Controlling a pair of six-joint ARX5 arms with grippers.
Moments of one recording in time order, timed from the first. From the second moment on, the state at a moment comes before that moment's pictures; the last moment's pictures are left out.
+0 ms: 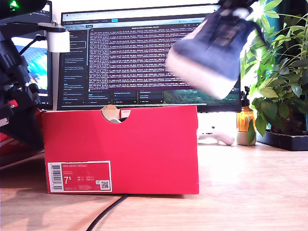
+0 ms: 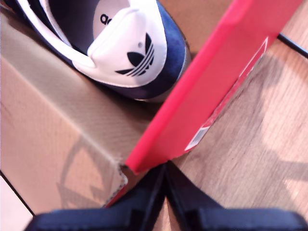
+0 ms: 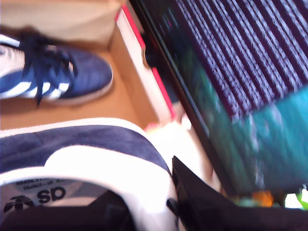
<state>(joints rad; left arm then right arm) -0.64 1.19 0.67 -0.45 -0.17 0.50 0.37 1.51 1.48 -0.57 -0.09 -0.79</state>
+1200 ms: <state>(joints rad) -0.64 1.19 0.67 -0.45 -0.17 0.50 0.43 1.76 1.48 -0.25 -0.10 -0.88</state>
